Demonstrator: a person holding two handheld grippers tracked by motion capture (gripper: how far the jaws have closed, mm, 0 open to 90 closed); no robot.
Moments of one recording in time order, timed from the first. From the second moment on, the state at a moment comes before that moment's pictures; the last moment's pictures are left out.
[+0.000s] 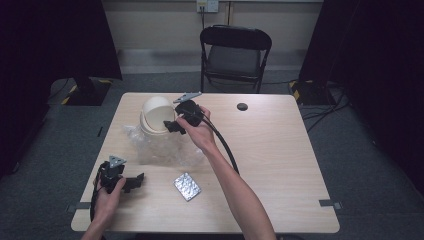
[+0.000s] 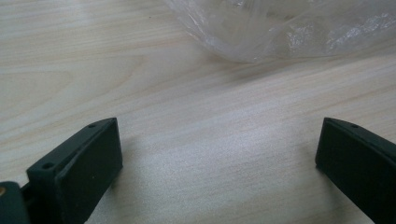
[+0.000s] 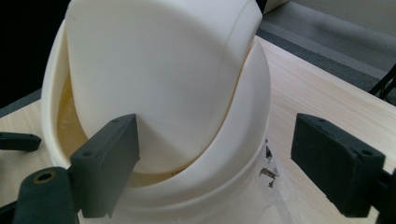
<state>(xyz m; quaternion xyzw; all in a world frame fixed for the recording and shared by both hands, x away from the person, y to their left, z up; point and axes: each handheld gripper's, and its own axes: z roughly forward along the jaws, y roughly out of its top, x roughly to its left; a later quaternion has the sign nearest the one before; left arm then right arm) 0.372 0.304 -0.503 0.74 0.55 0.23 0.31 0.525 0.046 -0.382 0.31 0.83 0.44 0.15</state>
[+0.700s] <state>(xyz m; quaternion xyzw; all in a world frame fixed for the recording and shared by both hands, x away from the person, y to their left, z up) 0.372 0.304 -0.503 0.74 0.55 0.23 0.31 0.544 0.061 -0.399 0.33 0.82 0.44 0.15</state>
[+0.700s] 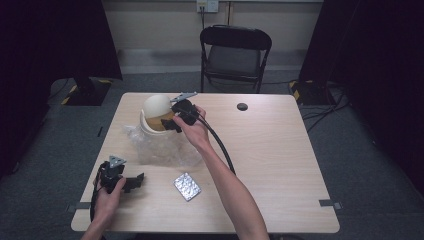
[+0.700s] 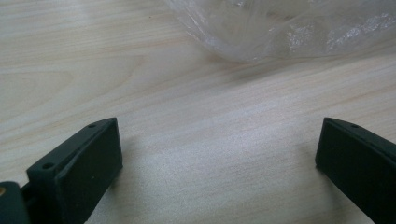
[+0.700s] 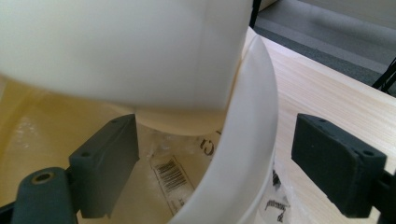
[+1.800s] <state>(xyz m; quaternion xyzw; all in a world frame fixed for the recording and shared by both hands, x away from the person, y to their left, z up) 0.372 0.304 -0.503 0.74 0.55 0.23 0.31 0.497 0.007 -0.379 0.33 0.80 0.48 0.13</state>
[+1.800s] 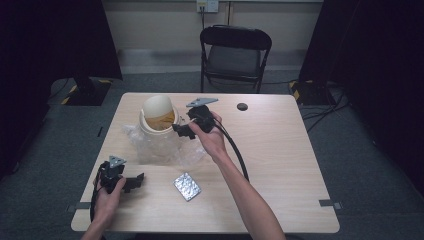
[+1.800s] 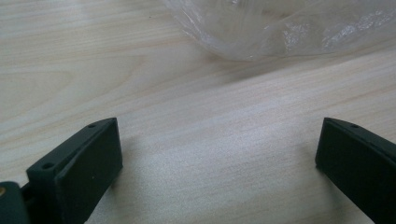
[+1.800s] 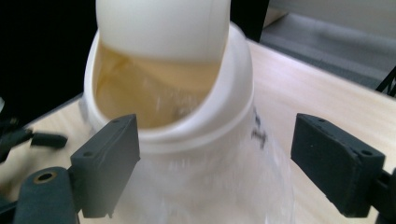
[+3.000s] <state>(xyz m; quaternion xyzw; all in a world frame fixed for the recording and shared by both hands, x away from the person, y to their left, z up) 0.372 0.304 -0.503 0.74 0.55 0.23 0.31 0.393 -0.027 -0.462 0.31 0.84 0.43 0.08</state>
